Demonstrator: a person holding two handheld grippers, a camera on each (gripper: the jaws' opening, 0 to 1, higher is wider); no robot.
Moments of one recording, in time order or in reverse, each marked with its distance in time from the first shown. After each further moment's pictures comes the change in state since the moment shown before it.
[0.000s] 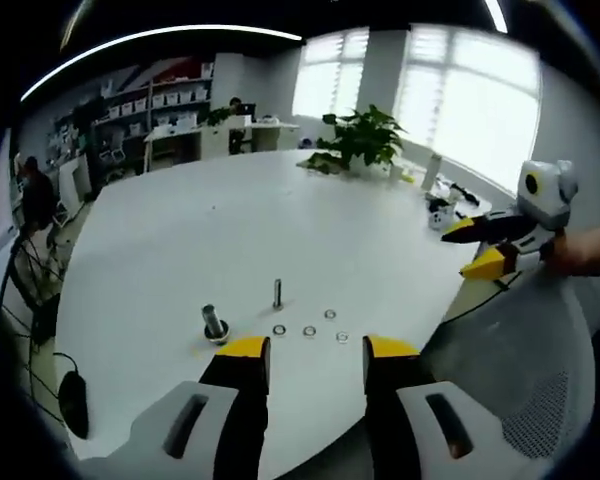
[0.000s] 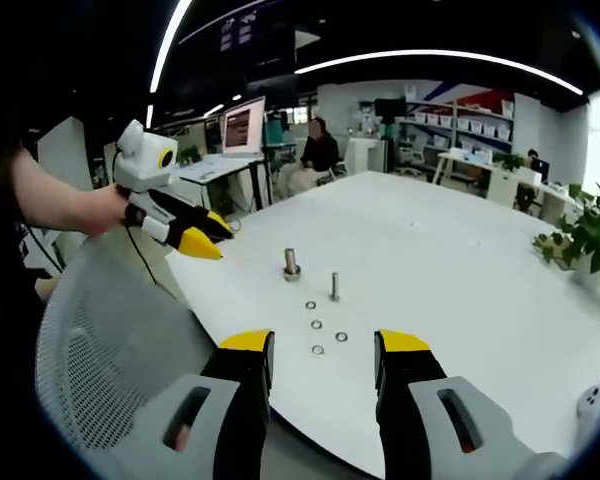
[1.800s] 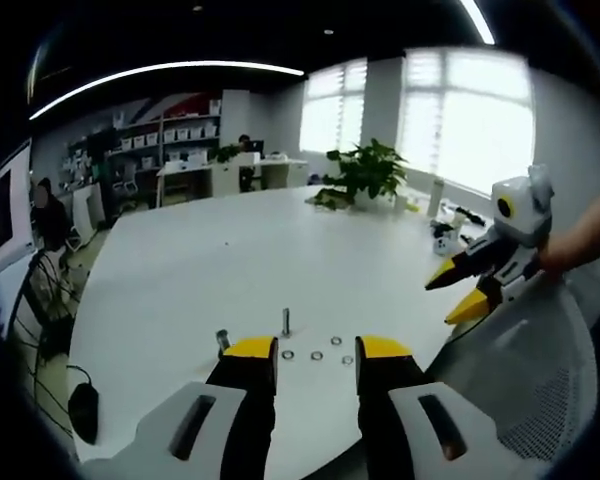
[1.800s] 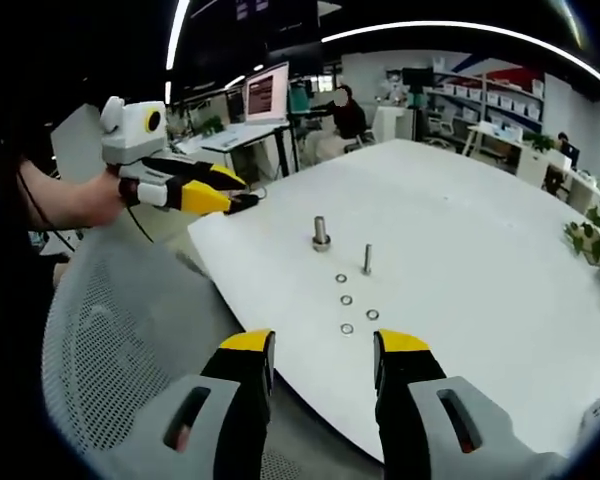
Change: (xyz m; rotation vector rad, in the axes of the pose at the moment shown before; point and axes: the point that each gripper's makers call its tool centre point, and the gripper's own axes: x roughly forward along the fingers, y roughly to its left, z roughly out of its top) left arm -0.018 0.001 0.012 0.049 -0.137 0.056; right arm 0.025 0.023 -0.017 -0.024 0.164 0.135
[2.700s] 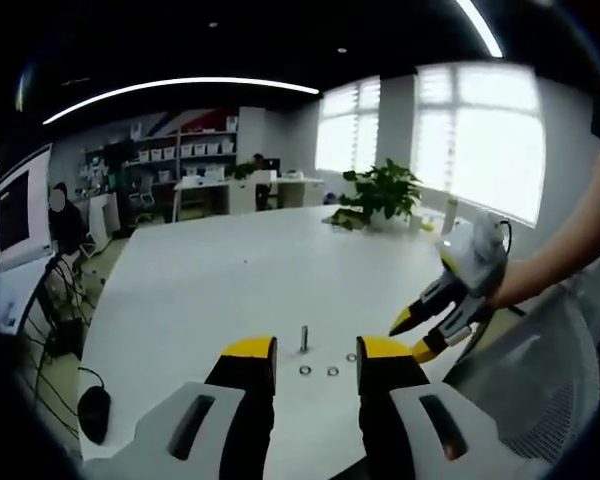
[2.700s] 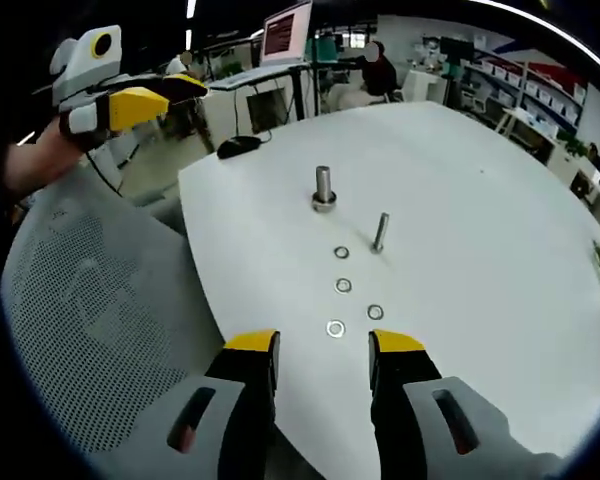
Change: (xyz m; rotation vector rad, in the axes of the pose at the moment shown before) left arm -0.012 0.016 0.014 -0.008 -0.085 0.072; right arm 0.083 -0.016 -0.029 -0.100 0.232 0.059
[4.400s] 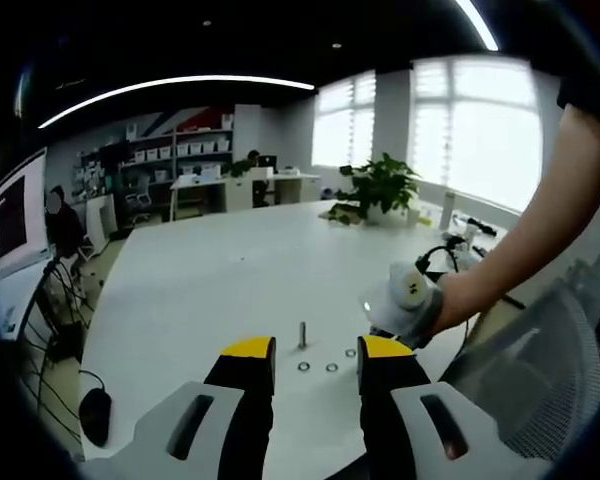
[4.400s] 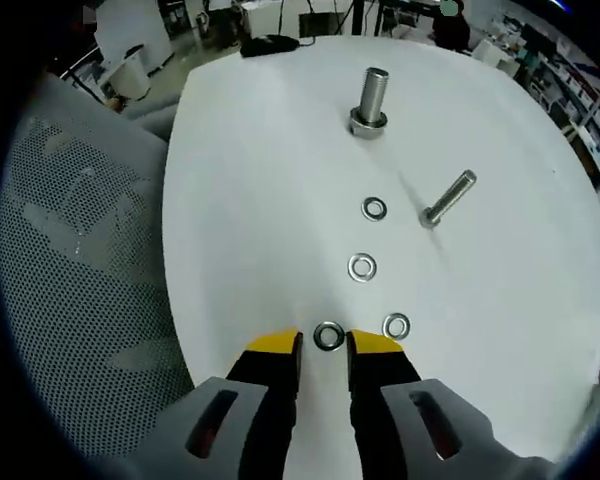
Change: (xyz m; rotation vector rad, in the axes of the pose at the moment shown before) left arm 0.002 -0.005 -0.004 0.020 0.016 -0.017; right arm 0.074 -0.005 -0.029 -0.292 0.321 0.093
